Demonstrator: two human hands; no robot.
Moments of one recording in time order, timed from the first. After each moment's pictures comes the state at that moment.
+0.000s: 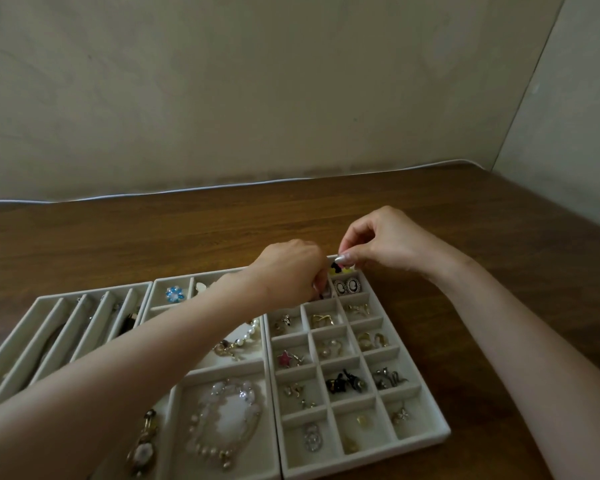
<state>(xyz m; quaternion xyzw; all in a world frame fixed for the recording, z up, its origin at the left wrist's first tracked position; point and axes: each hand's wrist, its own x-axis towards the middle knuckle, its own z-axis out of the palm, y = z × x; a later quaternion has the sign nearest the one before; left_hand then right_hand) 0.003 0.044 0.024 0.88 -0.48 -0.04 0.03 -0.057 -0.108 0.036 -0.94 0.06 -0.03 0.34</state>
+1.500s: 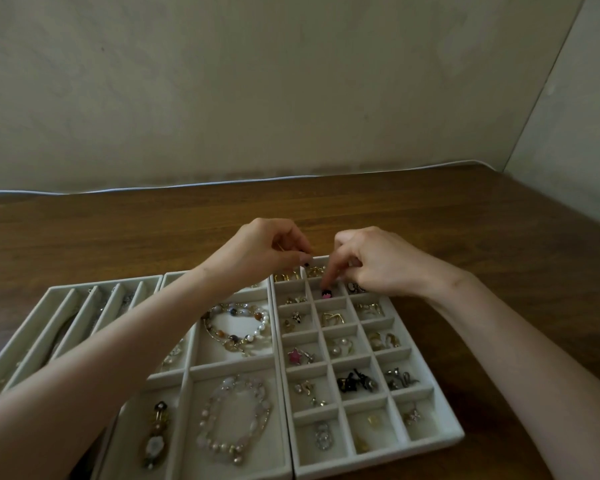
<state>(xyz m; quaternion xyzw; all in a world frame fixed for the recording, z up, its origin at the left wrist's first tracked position) 0.029 0.087 0.019 0.84 -0.37 -0.10 0.39 -0.058 -0.082 0.029 -0.98 -0.06 0.03 0.16</state>
